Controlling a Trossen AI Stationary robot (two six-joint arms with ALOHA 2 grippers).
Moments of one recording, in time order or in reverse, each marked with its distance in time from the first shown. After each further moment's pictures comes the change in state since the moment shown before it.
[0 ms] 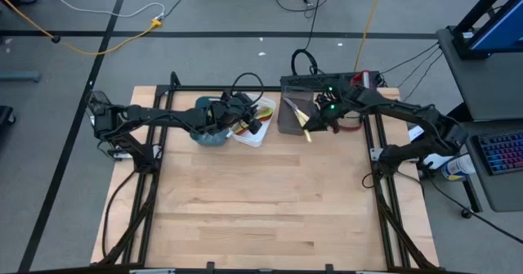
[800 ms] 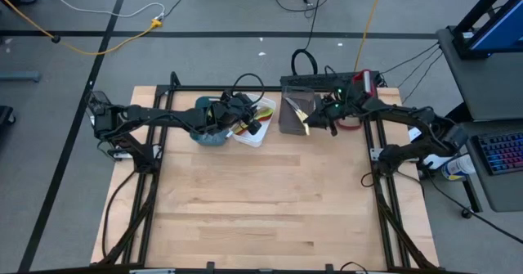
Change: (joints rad) left arm 0.000 0.000 0.000 -0.016 0.000 0.023; right arm -0.121 0.000 -0.223 0.435 -0.060 0.322
